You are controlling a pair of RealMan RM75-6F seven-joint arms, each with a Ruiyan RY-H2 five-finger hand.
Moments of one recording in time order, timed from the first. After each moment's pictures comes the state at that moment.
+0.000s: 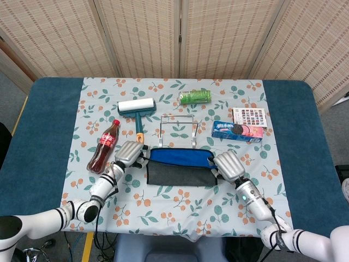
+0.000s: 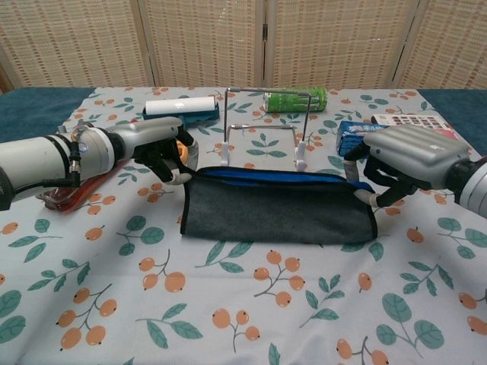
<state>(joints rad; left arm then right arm) -0.89 -1.67 -0.23 -1.21 1.07 0.73 0.09 0.58 -1.62 0.11 -1.25 -1.46 1.03 -0.20</state>
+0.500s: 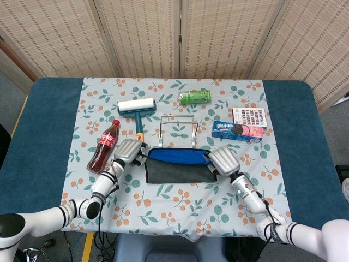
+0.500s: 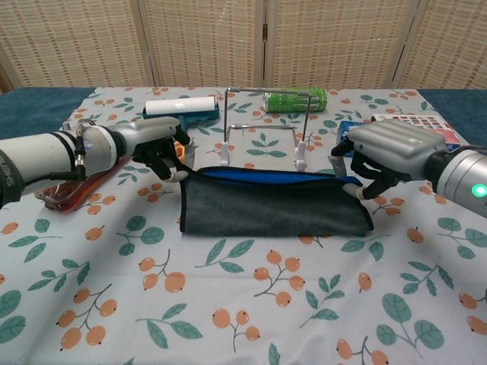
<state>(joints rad) -0.91 -1.68 -0.24 -1.18 0.97 0.71 0.16 0.64 -1.65 0.13 -1.19 -1.44 0.98 -0.20</state>
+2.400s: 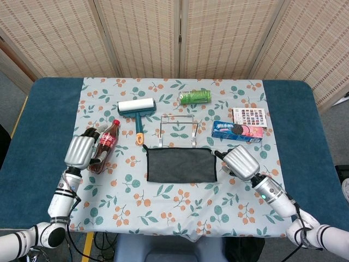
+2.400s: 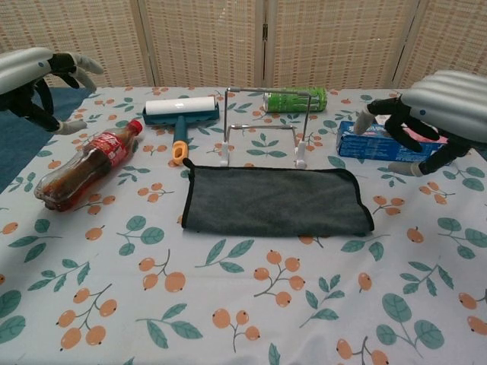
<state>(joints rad) -0.62 -1.41 -0.18 -1.55 1.13 1.24 0.26 0.60 -1.43 0.01 -1.23 -1.71 1.23 -0.07</state>
